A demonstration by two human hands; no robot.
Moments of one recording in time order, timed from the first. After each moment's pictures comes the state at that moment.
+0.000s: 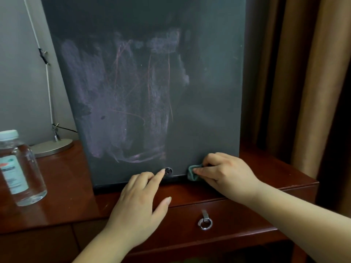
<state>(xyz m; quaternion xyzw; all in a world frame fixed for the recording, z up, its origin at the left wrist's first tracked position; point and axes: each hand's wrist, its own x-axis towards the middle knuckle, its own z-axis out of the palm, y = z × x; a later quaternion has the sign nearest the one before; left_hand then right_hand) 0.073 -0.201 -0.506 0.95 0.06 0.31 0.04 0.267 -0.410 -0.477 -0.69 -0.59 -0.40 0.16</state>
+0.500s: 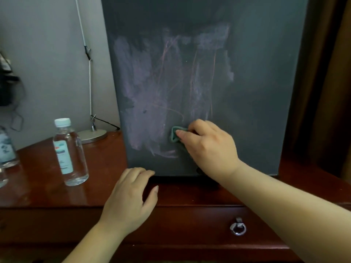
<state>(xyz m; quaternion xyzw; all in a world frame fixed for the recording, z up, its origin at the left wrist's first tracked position) 0.028 -0.132 -0.508 0.91 0.12 0.39 0.03 0.210 -0.291 -0.417 -0.61 -0.53 -0.54 0.22</state>
